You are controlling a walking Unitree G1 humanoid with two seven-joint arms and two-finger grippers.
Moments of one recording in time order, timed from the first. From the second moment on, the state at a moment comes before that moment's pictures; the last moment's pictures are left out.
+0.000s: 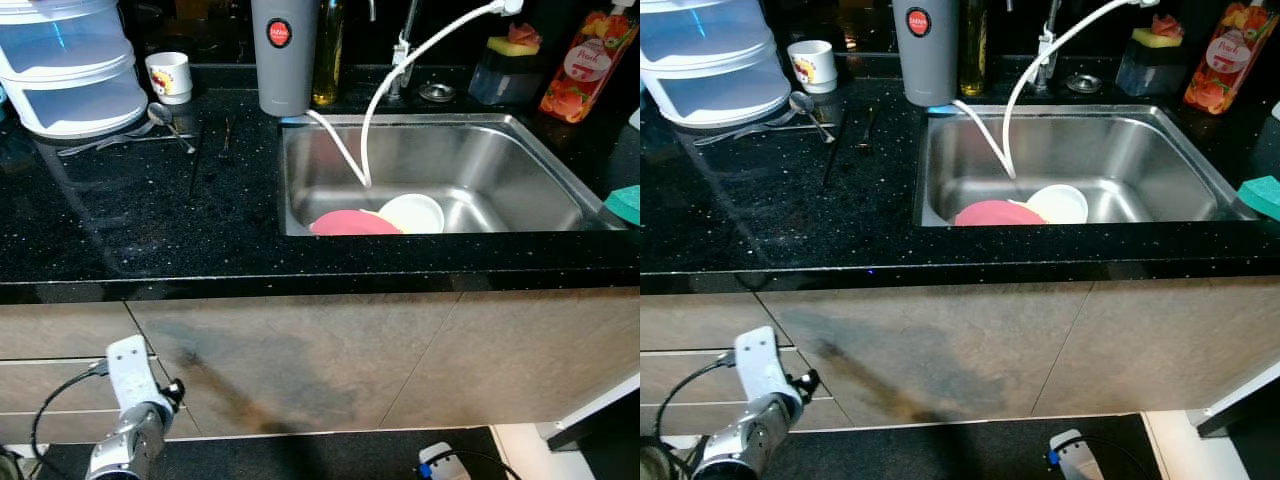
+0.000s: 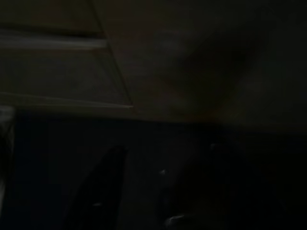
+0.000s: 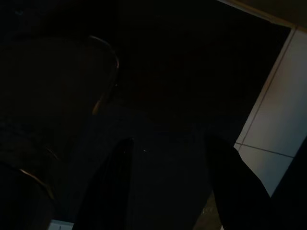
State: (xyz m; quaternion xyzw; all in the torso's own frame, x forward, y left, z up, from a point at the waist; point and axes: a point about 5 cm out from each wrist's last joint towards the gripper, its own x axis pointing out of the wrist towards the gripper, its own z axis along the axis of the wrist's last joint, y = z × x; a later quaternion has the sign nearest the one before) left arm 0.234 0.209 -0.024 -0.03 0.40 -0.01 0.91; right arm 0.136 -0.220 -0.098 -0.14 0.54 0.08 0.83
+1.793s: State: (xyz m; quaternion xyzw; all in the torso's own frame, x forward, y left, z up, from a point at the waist) left arm 0.324 0.196 0.226 -0.08 -0.12 -0.16 0.98; right arm 0.135 -0.220 -0.098 -0.15 0.54 0.09 0.82
